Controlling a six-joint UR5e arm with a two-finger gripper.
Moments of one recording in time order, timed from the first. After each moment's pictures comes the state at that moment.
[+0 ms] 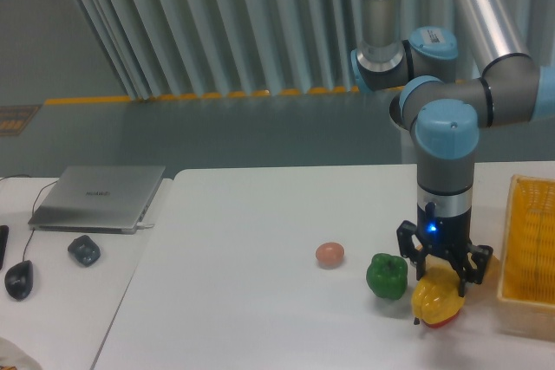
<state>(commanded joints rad) 2.27 -2.02 -1.39 -1.12 1.52 0.48</state>
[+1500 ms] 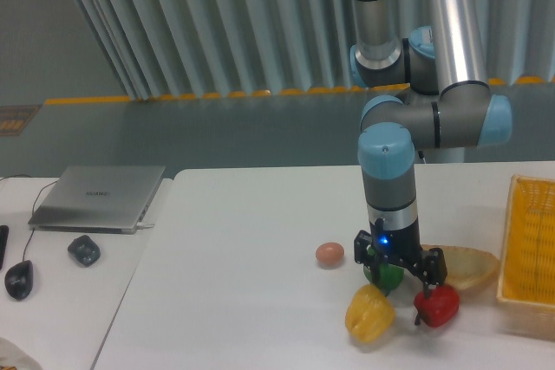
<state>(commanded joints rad) 2.18 -2.03 -1.46 -1.08 1.61 0.42</state>
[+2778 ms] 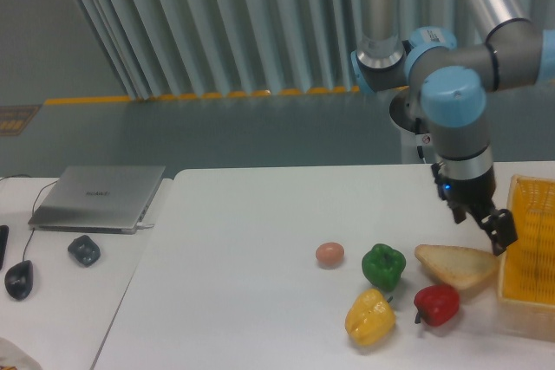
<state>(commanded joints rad) 2.42 -1.85 -1.49 -1.29 1.67 1.37</state>
